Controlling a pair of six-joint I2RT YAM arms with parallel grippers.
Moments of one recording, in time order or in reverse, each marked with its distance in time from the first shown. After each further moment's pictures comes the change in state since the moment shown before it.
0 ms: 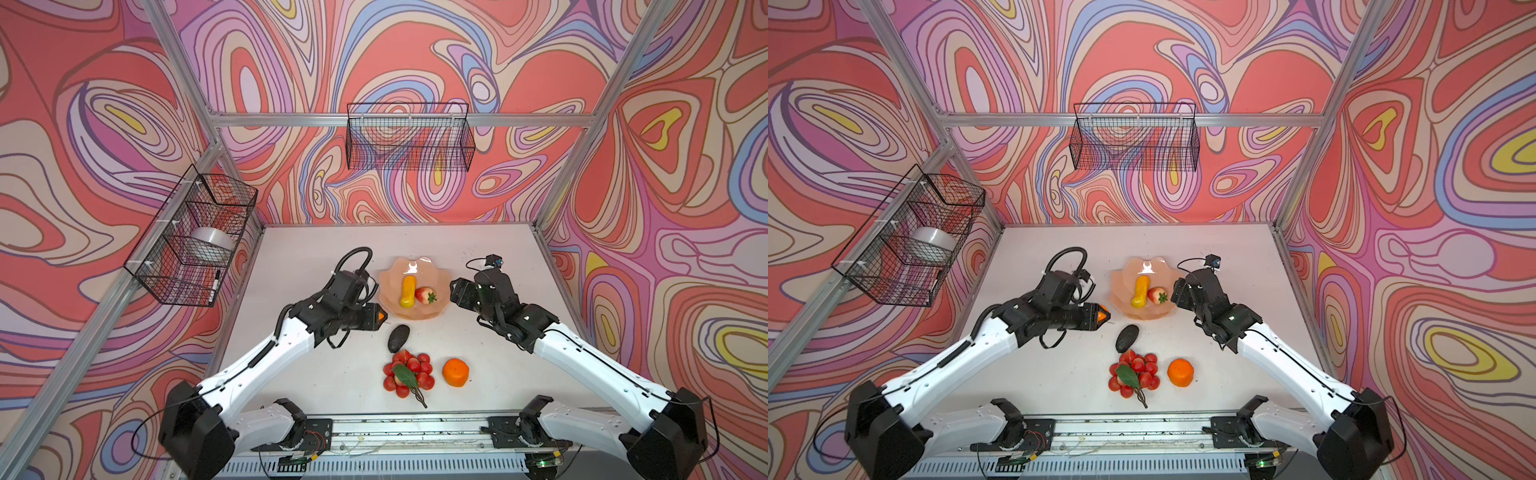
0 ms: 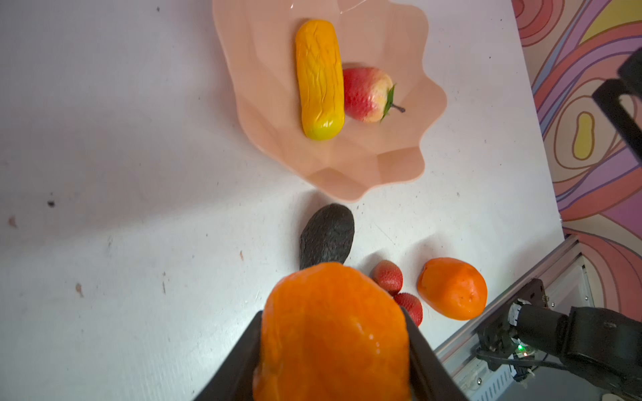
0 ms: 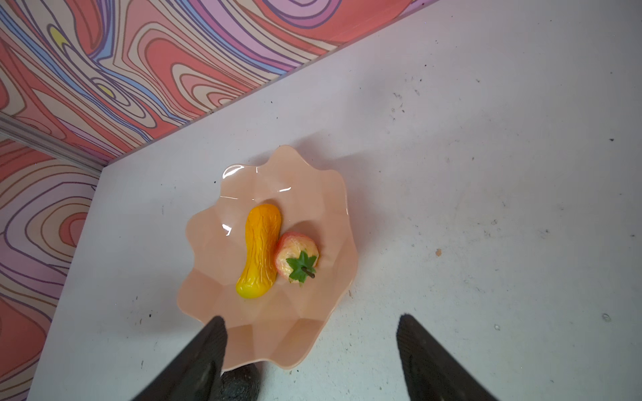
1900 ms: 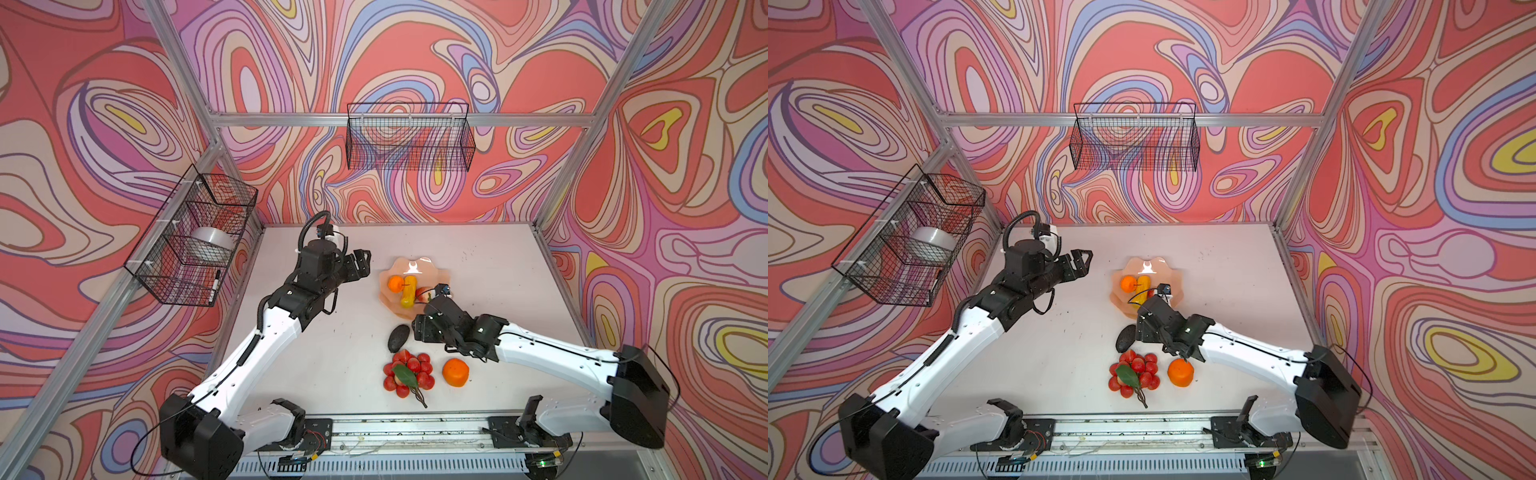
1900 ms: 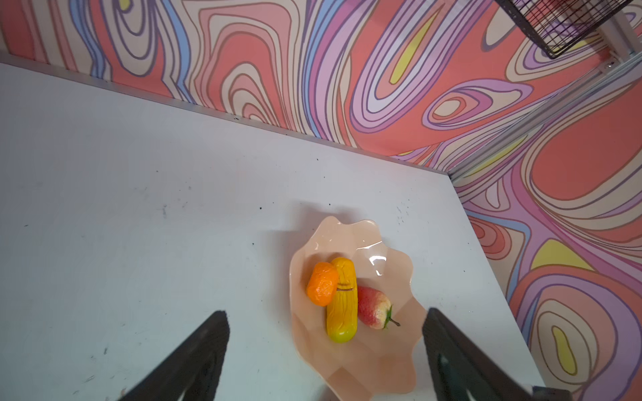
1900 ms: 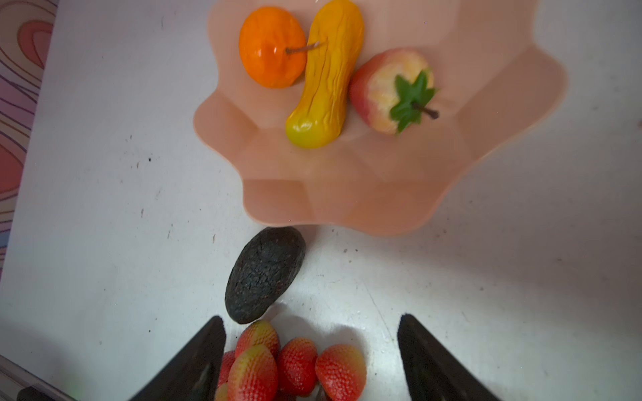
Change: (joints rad) left arm 0.192 -0.151 -0.014 0.308 -0.211 -0.032; right arm 0.370 0.291 0.033 -0.050 -0.056 0.136
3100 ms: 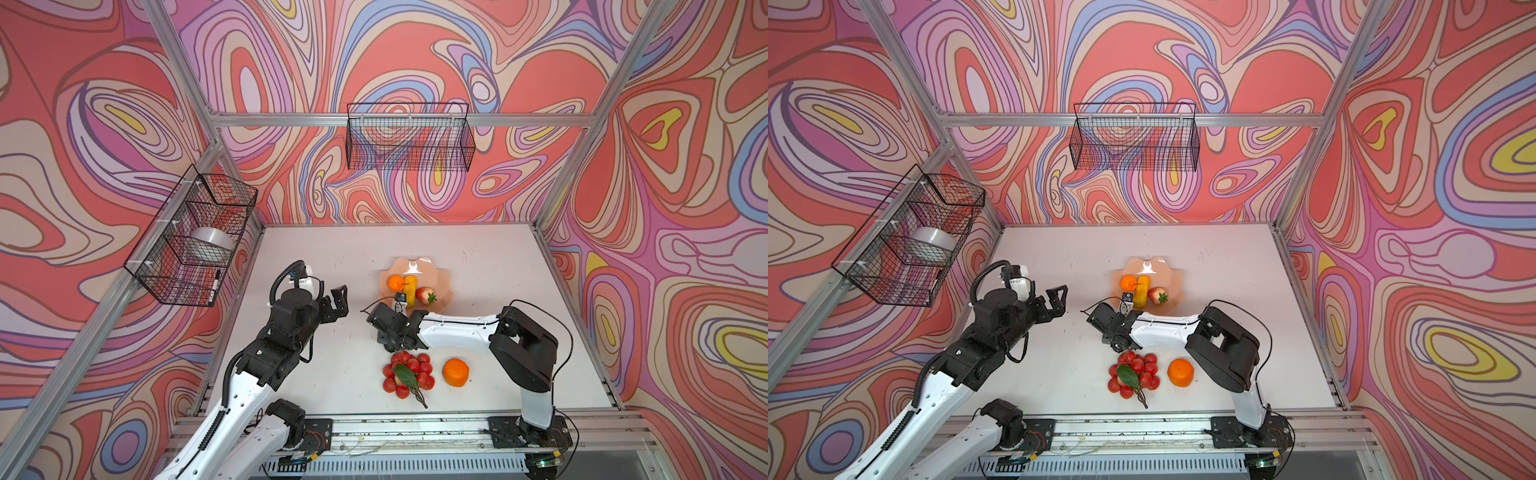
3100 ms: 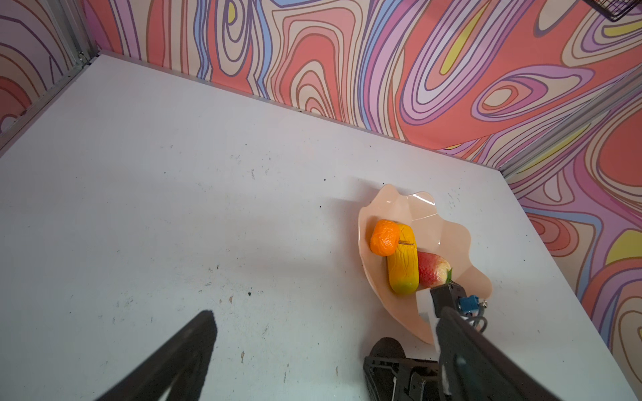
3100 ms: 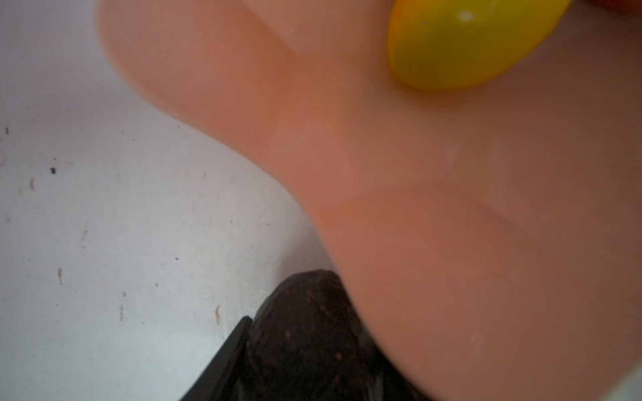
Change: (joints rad) left arm 0.002 -0.376 -0.272 -0.105 -0.127 0.042; right arm 0.083 0.558 0.372 0.009 0.067 0.190
